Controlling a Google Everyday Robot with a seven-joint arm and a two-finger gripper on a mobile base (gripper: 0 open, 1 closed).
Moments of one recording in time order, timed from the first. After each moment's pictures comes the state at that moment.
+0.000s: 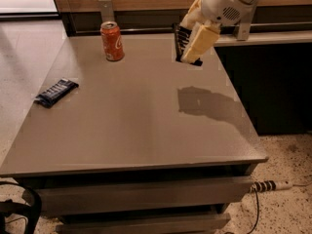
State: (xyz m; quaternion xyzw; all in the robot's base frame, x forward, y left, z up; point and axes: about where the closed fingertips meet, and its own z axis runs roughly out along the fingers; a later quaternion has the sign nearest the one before) arm 0.603 -0.084 0.994 -0.68 0.65 0.02 0.33
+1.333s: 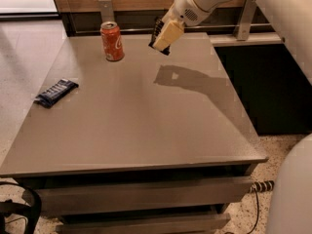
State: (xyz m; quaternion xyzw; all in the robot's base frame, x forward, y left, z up) arm 0.717 -0.037 0.959 -0.59 0.71 0.06 0.38
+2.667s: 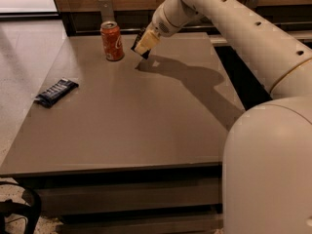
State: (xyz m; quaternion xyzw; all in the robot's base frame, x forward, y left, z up) arm 0.792 0.011 0.899 -0.53 0.74 0.08 0.40
